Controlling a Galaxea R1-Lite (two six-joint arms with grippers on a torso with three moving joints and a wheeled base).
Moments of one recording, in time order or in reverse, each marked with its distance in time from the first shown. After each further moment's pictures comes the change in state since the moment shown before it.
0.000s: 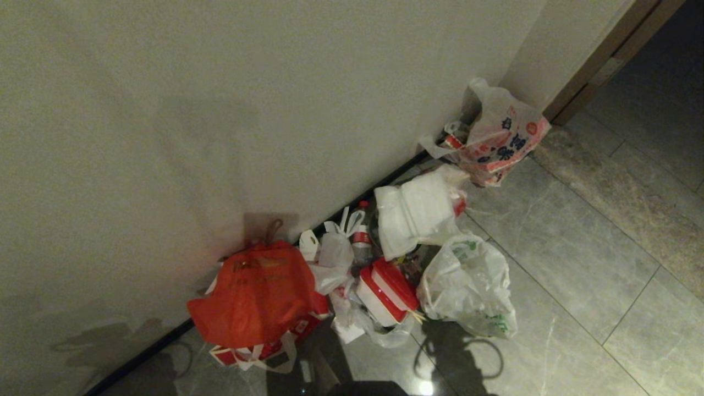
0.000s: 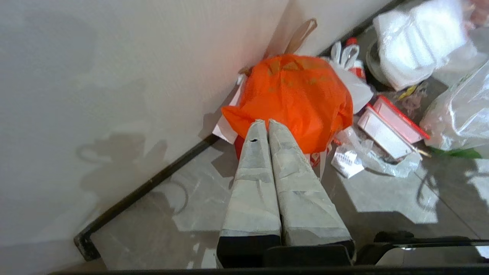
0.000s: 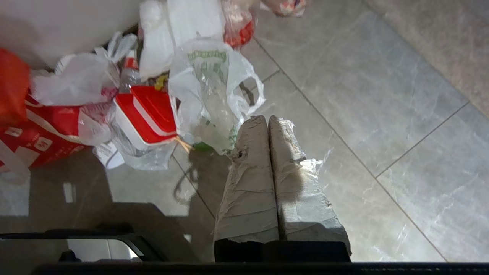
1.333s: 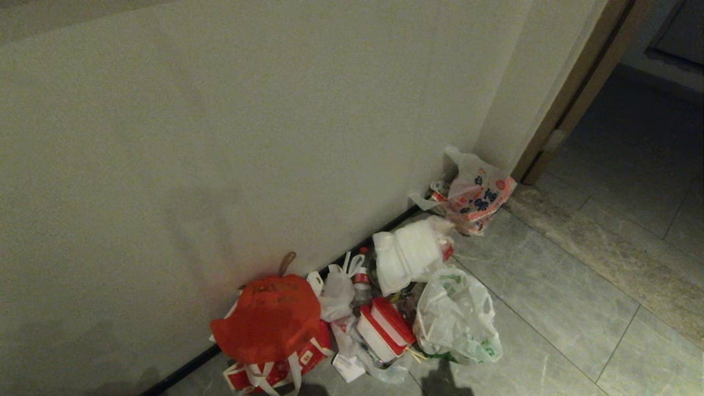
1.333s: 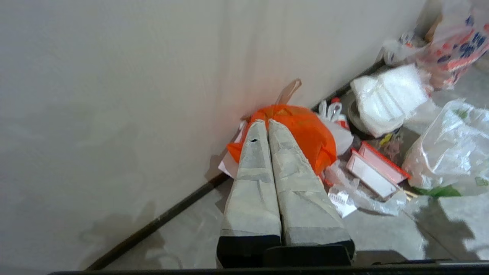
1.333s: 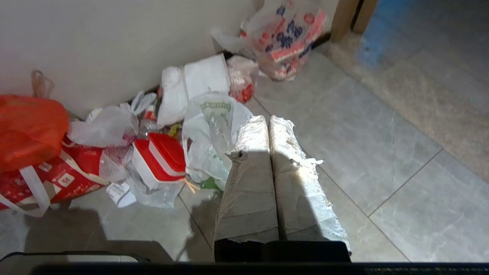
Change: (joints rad) left arm 0.000 0.000 0.000 0.000 0.000 0.000; right arm 0.000 0.001 0.000 0.000 0.000 0.000
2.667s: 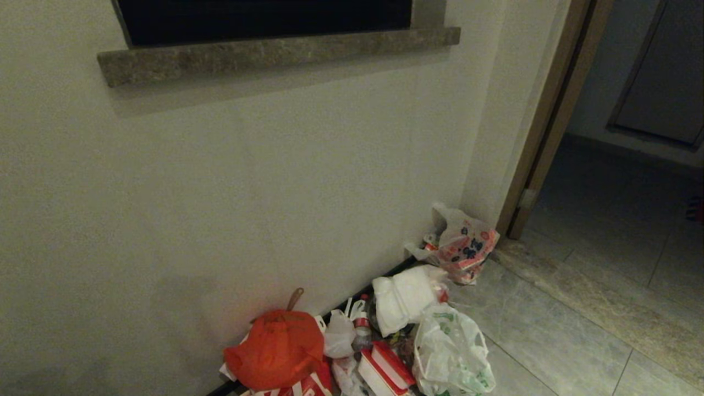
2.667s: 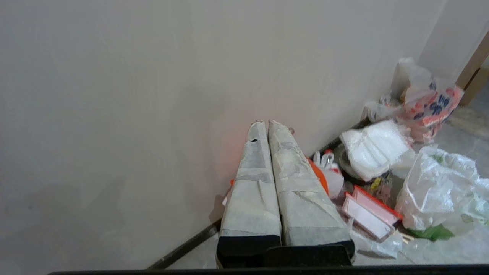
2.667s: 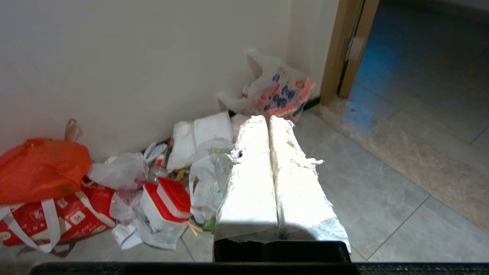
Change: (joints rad) left arm 0.000 0.000 0.000 0.000 0.000 0.001; right arm 0.000 0.000 0.000 0.000 0.000 0.000
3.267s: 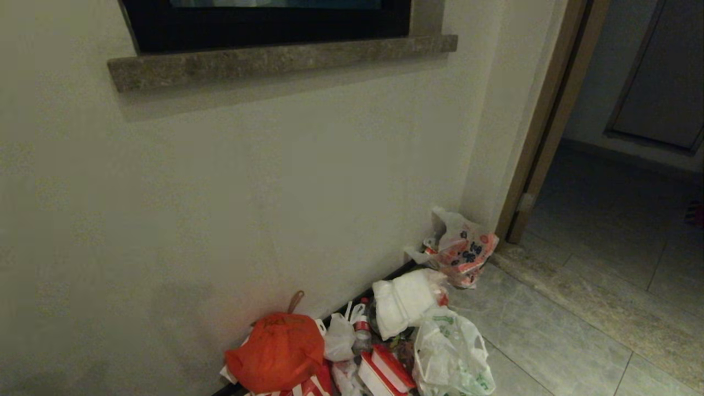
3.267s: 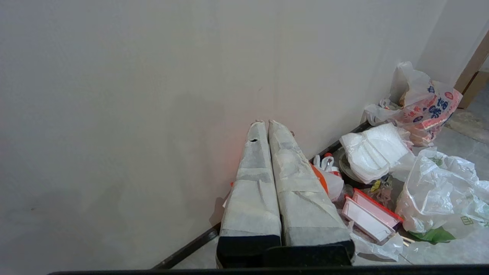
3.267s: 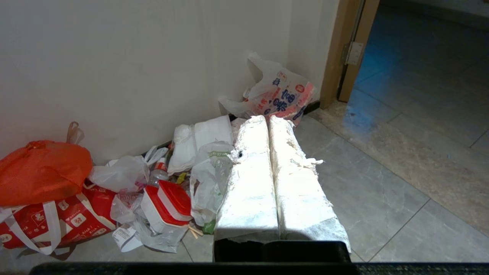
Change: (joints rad) left arm 0.000 0.000 0.000 0.000 0.000 0.003; right arm 0.000 0.000 0.000 0.000 0.000 0.000
